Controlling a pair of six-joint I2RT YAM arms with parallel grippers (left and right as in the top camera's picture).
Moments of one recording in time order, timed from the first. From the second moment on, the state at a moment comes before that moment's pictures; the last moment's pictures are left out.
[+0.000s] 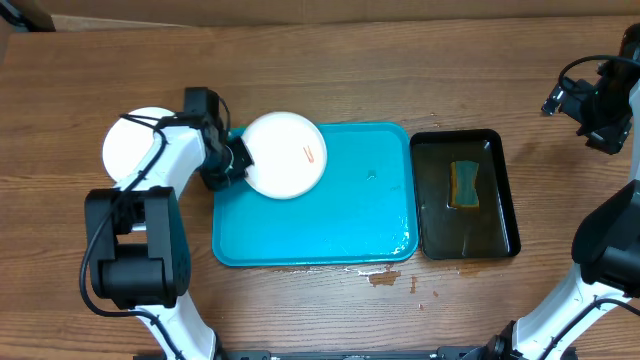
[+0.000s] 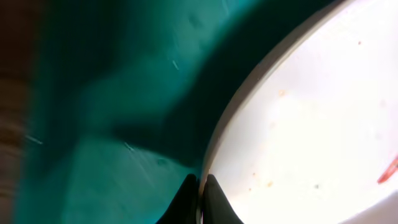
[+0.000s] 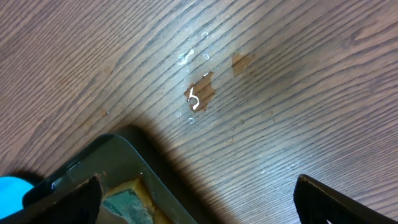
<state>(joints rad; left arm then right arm) -0.01 1.95 1.28 -0.78 0.24 -0.46 -0.37 2.05 1.92 -1.28 -0.09 0.25</state>
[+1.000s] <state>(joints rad) -0.23 1.95 1.28 -0.75 0.12 -0.31 -0.37 2.05 1.92 -1.28 -0.09 0.25</state>
